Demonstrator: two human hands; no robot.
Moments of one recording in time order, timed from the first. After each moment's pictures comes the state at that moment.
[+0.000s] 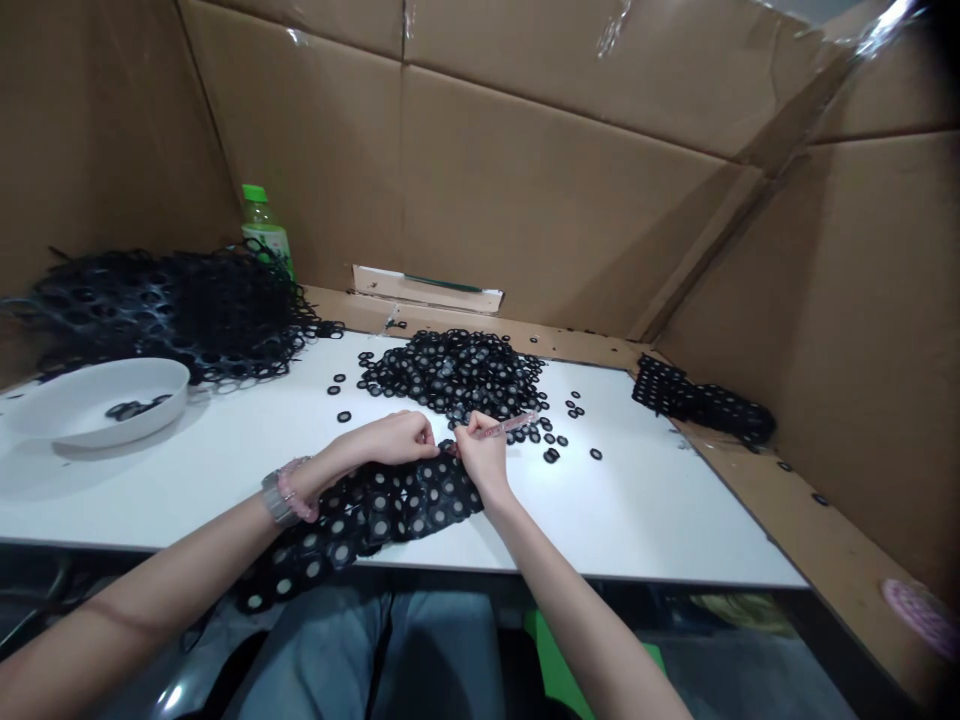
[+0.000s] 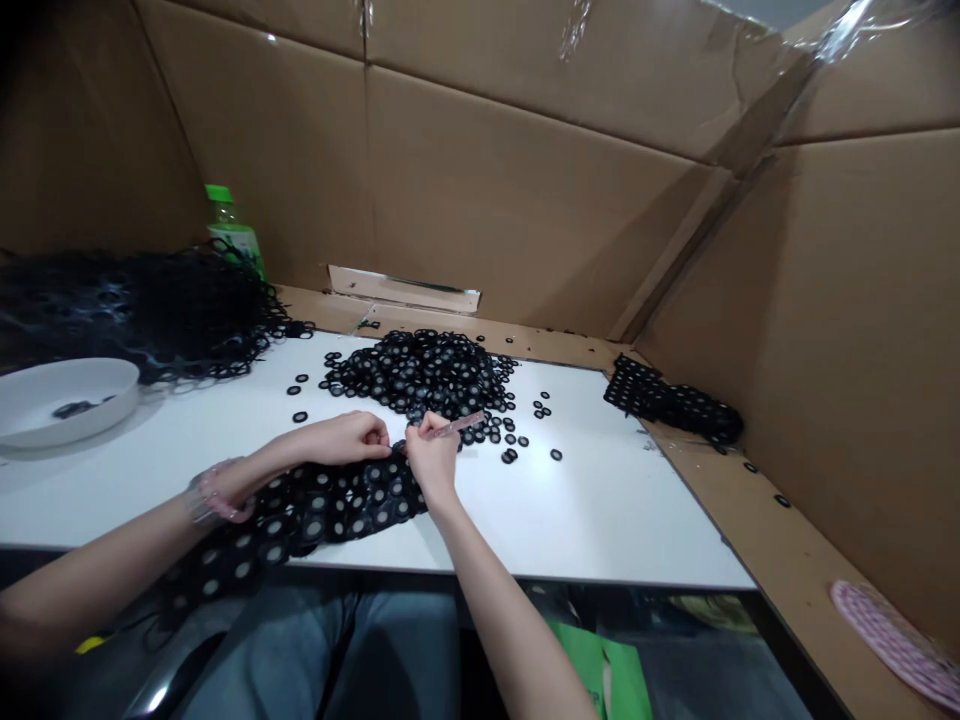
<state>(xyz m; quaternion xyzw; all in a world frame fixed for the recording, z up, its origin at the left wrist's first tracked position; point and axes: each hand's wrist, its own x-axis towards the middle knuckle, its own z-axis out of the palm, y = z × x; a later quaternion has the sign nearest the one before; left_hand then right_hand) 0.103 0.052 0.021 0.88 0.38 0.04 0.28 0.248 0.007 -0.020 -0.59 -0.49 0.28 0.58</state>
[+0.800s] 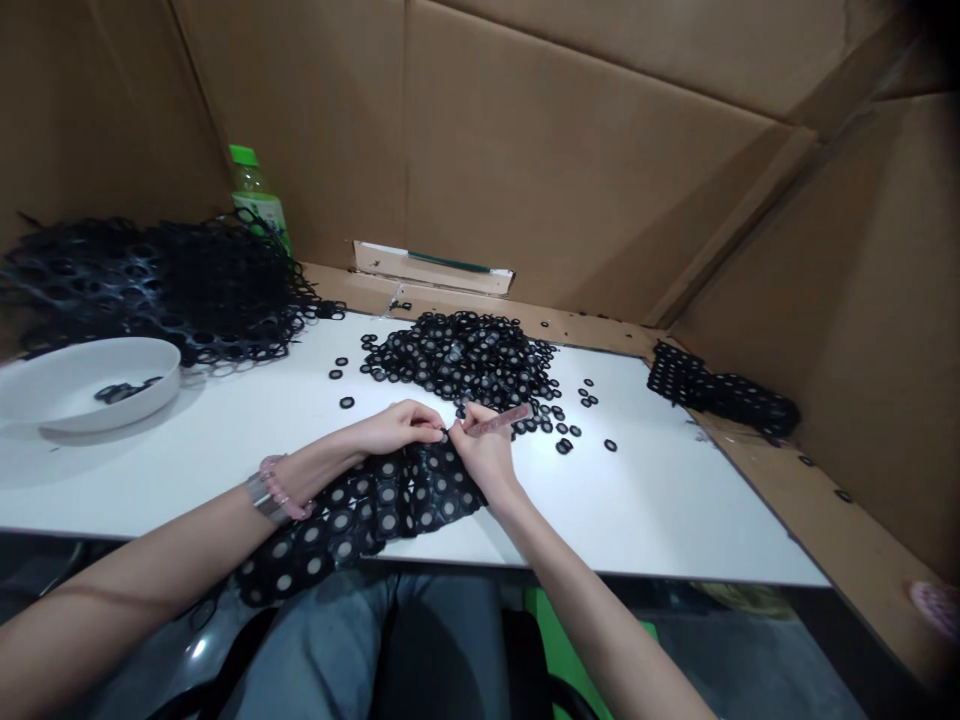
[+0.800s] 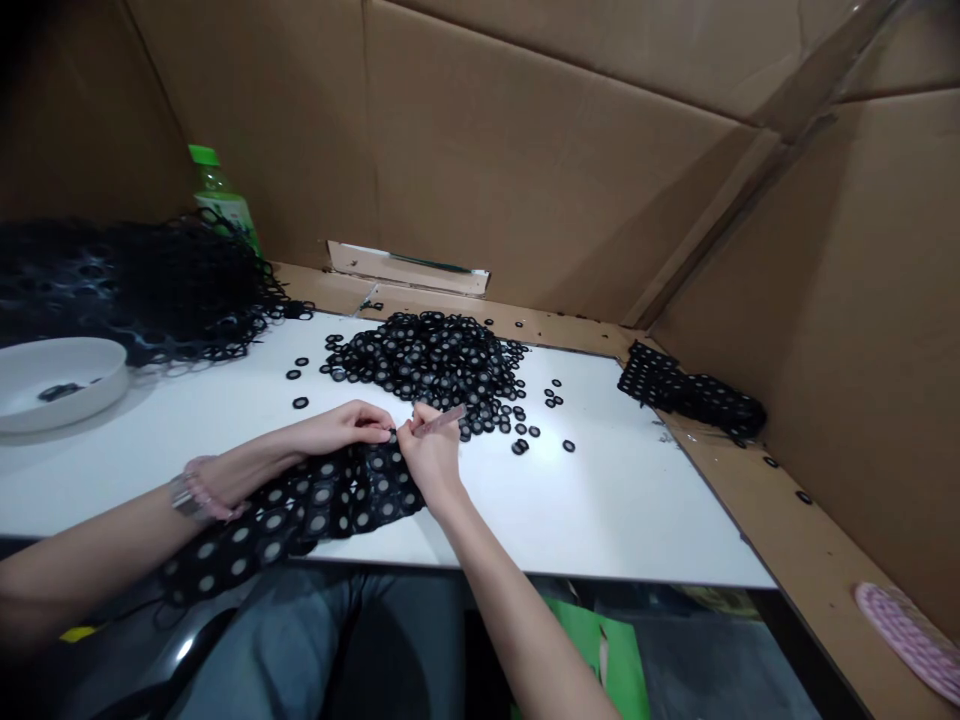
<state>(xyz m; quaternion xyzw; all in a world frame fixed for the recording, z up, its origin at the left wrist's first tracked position) 0.092 0.060 -0.002 0.80 0.31 0.14 0.50 0.243 0.000 -0.014 -0.59 -0.60 0.19 0.50</state>
